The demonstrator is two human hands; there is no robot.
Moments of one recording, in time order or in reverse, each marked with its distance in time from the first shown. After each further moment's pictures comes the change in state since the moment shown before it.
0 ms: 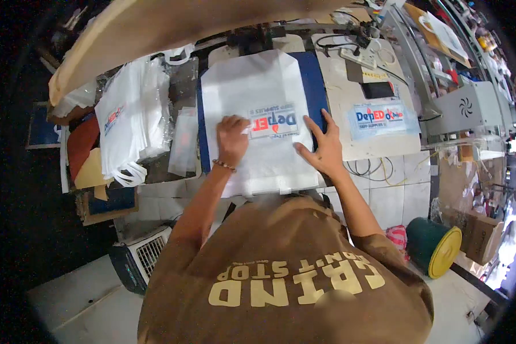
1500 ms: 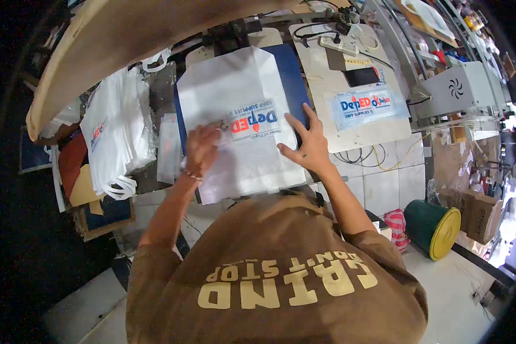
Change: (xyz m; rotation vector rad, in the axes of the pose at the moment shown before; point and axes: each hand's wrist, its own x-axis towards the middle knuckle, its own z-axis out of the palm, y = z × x) left_hand -0.014 -0.037 -0.020 -0.063 -0.051 0.291; right_hand -0.002 0.006 0.004 0.023 -0.006 0.031
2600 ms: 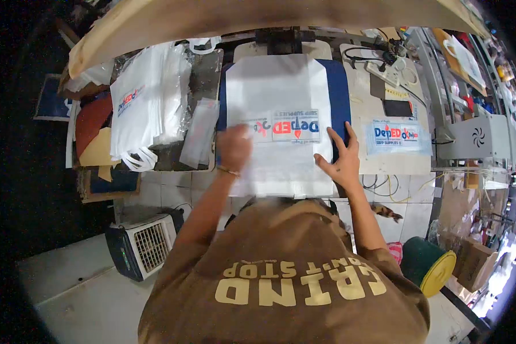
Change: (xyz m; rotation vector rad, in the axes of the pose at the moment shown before) left_hand -0.025 0.013 -0.001 0.246 -0.087 -0.602; right_hand 0.002 -0.013 -0.005 0.013 -0.022 0.033
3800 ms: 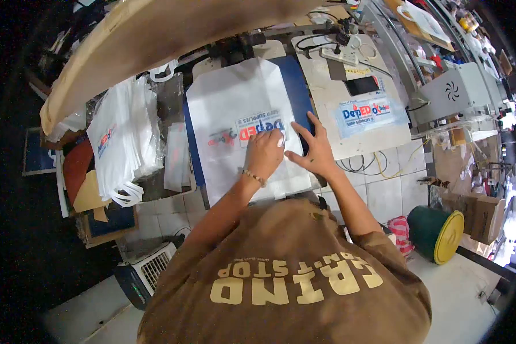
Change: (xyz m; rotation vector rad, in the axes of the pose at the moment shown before) left_hand 0.025 0.145 0.027 -0.293 -0.111 0.306; right_hand 0.000 0.021 0.000 0.043 0.004 -0.111
